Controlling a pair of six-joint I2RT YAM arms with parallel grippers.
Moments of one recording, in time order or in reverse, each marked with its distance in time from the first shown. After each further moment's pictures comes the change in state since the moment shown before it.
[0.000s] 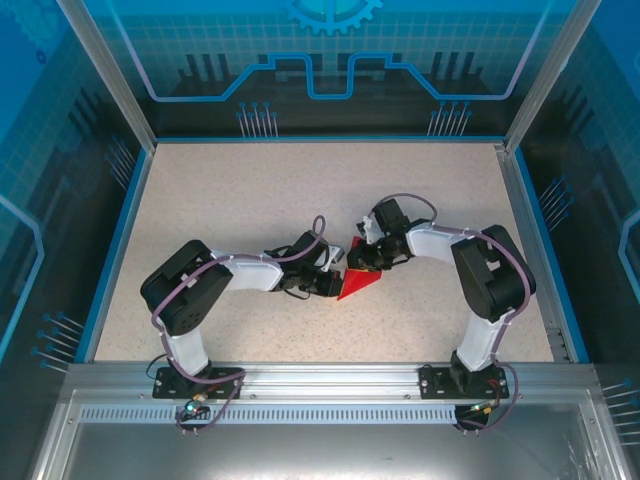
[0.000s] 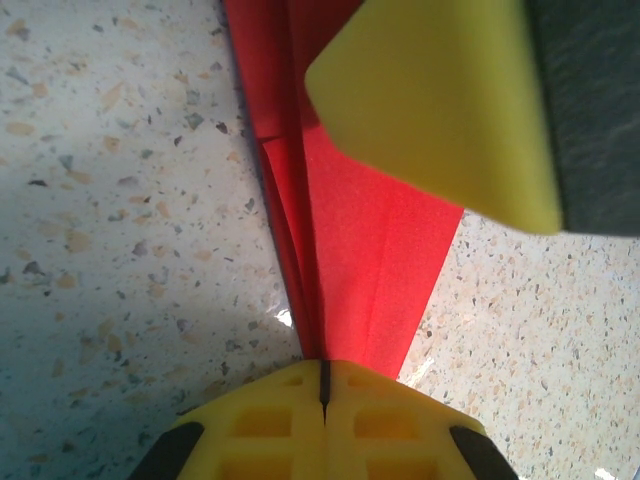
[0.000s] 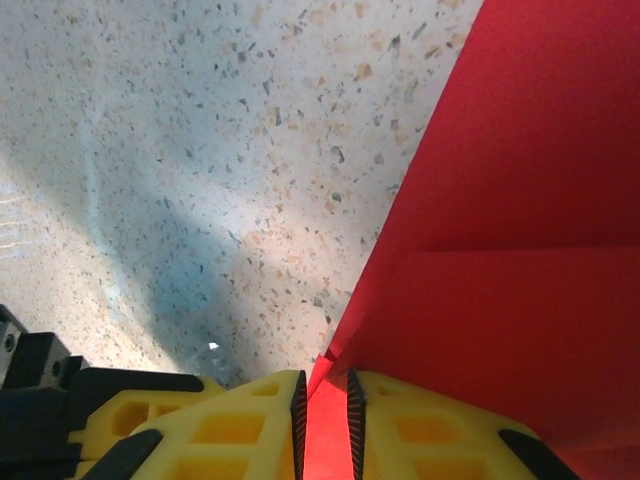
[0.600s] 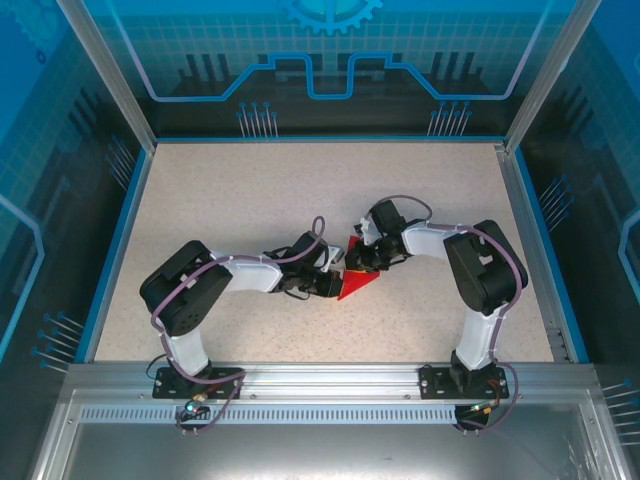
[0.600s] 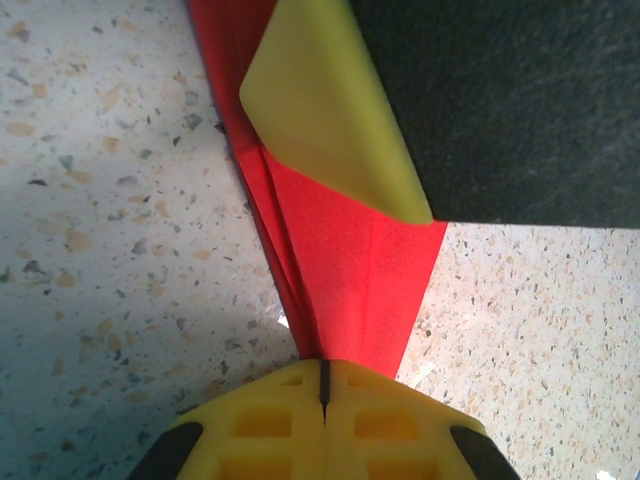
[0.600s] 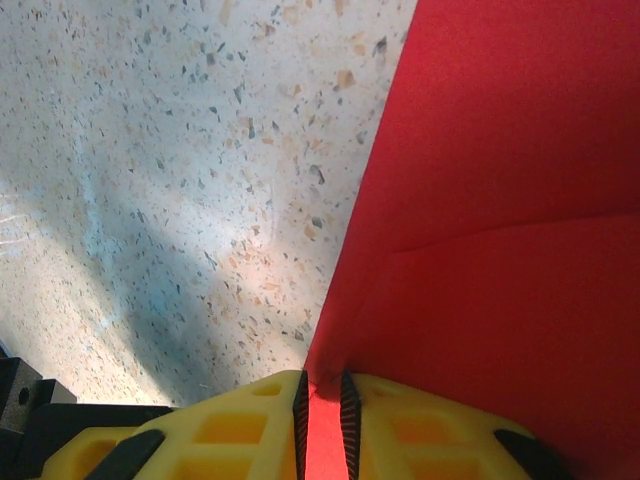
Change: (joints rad) left arm -0.002 -0.007 -0.011 0.015 0.000 0.000; right arm 0.002 0.059 0.023 0.014 -0.008 -0.008
